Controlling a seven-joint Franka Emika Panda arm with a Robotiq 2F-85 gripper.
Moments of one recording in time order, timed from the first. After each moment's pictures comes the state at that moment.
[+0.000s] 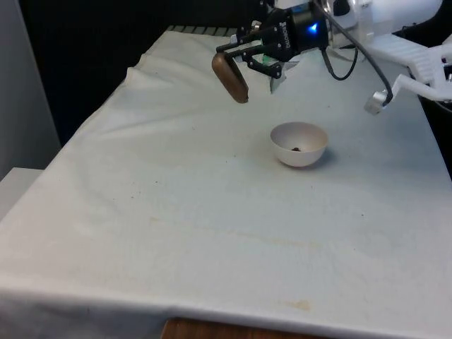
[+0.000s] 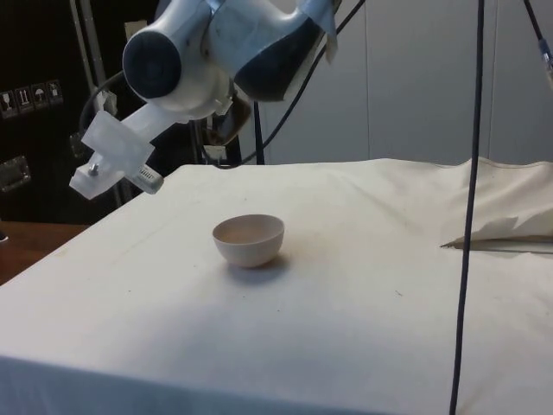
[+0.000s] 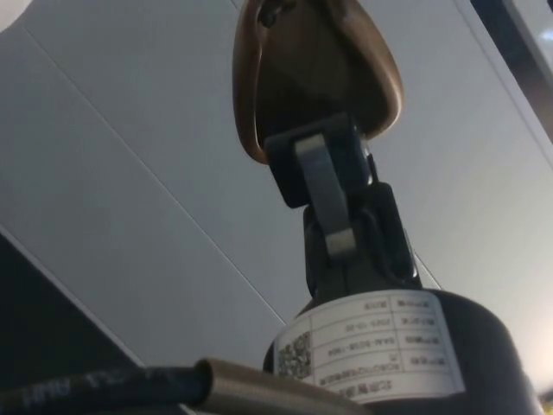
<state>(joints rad) -0.04 0.43 0.34 -1.97 -1.43 1.60 1.11</state>
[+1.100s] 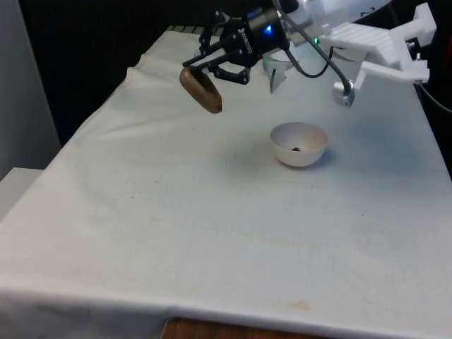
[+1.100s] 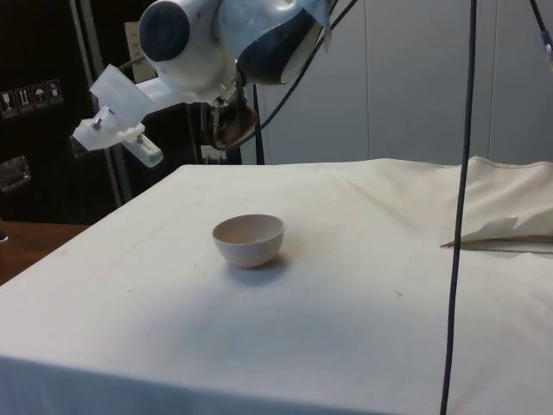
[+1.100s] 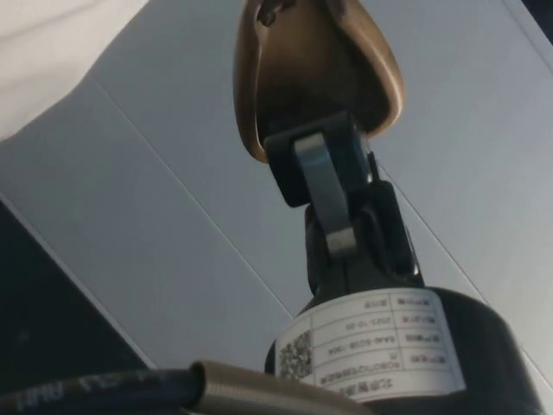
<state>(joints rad) -0.05 0.39 0.17 -1.97 -1.34 1.86 1.10</state>
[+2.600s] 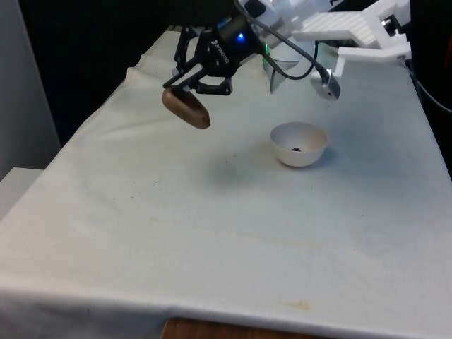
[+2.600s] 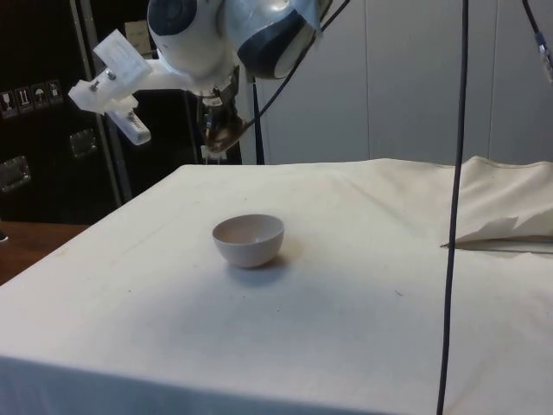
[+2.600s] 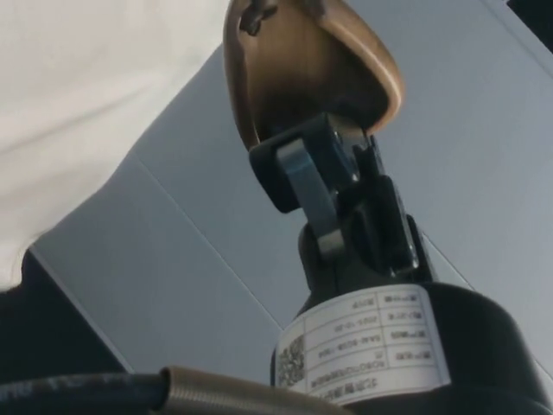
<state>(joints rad) -0.05 0.42 0.05 -1.92 -1.28 2.11 0.98</state>
